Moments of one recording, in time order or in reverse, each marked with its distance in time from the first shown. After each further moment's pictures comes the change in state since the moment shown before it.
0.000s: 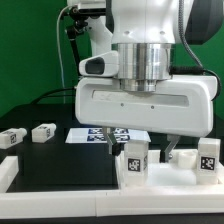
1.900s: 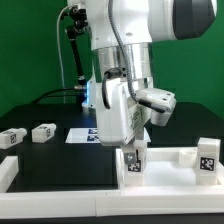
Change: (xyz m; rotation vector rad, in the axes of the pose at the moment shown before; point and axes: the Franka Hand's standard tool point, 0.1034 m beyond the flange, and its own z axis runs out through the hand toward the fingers) arm -0.005 0.011 0.004 0.095 -0.117 1.422
